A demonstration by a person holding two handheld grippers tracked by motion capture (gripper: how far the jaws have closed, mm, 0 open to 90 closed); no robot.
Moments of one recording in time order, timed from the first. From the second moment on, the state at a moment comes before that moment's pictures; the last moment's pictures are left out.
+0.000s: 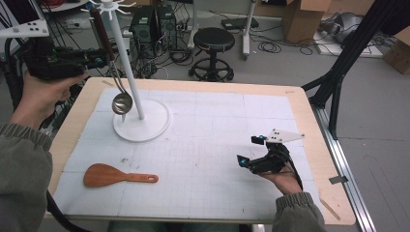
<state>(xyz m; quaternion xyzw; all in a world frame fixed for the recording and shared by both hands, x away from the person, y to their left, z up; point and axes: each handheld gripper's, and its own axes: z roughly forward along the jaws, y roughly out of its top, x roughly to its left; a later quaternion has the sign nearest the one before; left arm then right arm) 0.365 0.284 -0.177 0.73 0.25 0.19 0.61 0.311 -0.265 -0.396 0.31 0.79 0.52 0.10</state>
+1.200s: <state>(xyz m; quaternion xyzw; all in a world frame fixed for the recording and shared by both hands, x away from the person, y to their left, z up) 0.313 0.285 -0.289 0.80 0.18 0.13 0.55 0.307 -0.257 -0.400 0.30 0.80 0.51 0.10</state>
